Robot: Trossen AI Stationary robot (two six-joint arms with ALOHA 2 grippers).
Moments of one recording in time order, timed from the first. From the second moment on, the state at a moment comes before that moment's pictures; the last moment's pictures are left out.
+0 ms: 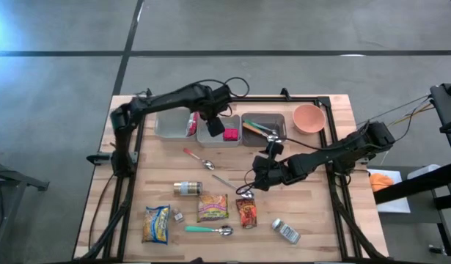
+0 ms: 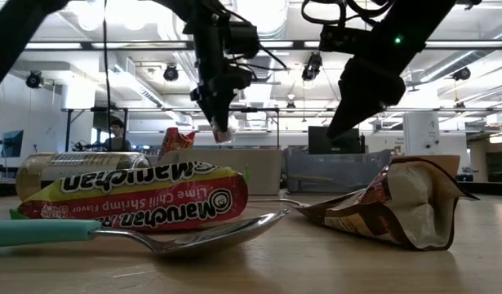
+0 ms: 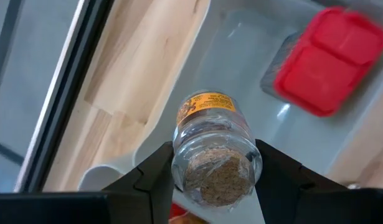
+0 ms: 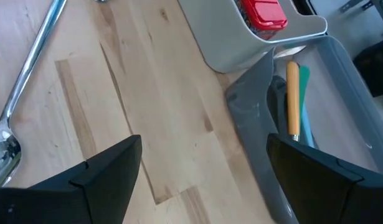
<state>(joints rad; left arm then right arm) 0.41 1.97 1.77 -1.15 -0.16 -0.02 0.29 1.57 0.97 -0.56 0.67 0.44</state>
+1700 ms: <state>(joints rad) 0.38 2.09 1.60 -1.20 0.00 0.24 0.29 1.57 0.96 -0.54 0.62 0.44</state>
